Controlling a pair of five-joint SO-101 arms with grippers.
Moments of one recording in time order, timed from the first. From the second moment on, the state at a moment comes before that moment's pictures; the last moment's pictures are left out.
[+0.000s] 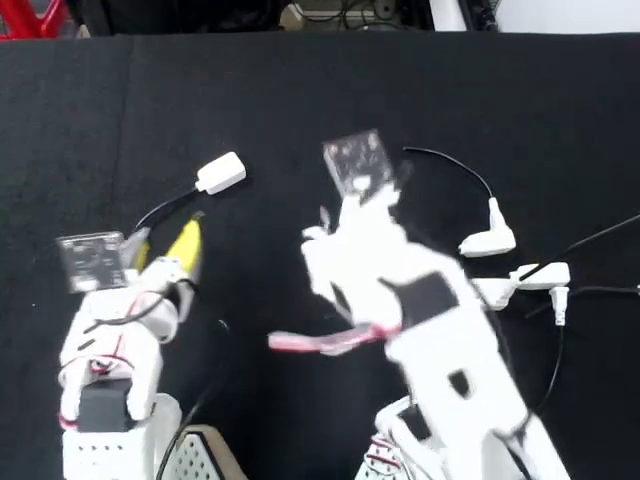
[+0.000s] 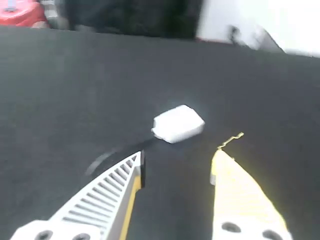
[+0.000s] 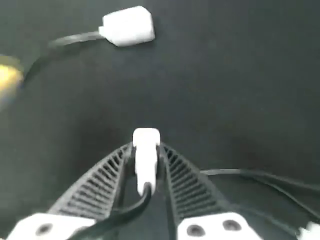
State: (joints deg) left arm -6.2 -102.8 83.8 47.6 6.5; right arm -24.5 -42.6 38.5 69.2 -7.8
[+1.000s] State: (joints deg) left arm -7.4 2.6 12.4 58.5 -28.7; right arm -14.1 -13.7 24.4 70.6 -5.8
